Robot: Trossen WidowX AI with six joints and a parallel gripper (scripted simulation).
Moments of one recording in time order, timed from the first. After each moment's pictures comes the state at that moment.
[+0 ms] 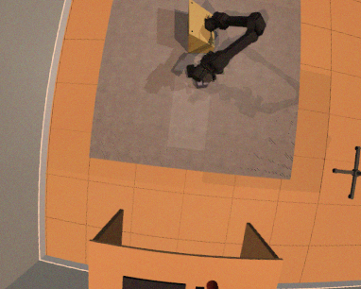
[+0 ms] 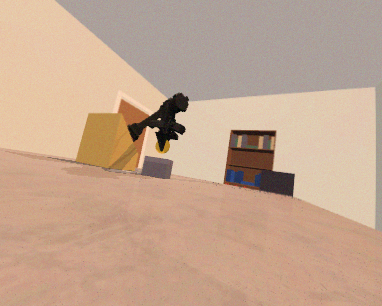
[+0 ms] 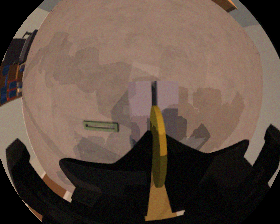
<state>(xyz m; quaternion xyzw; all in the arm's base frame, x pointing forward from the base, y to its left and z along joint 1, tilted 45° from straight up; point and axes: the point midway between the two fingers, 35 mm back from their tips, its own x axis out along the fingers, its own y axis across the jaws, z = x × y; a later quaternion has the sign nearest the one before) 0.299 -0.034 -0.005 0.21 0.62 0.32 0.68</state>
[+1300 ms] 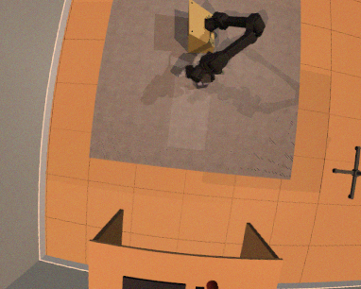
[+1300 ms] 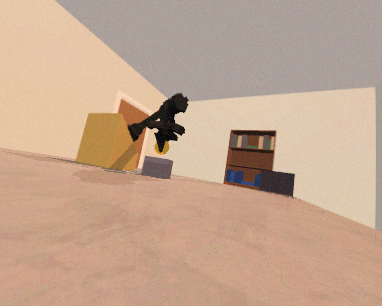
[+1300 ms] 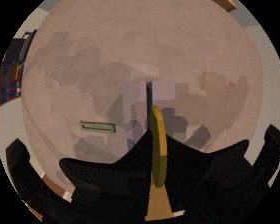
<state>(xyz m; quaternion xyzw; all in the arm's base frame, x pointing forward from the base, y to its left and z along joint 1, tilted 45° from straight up) 0.300 -0.035 -0.013 0.21 0.62 0.32 0.68</state>
